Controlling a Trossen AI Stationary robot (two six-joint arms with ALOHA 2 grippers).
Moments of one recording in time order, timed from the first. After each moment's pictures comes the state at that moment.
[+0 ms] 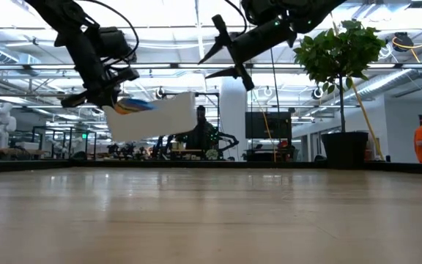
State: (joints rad) left arm 0.79 1.24 0.87 -0.69 0.17 -0.76; right arm -0.41 1.64 1.21 0.08 -0.10 1.07
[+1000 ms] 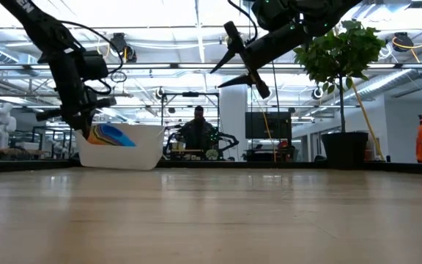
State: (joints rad) left arm 1.06 1.24 0.73 -0.60 0.04 -0.52; right arm -0.41 1.54 1.05 0.08 -0.11 1.09
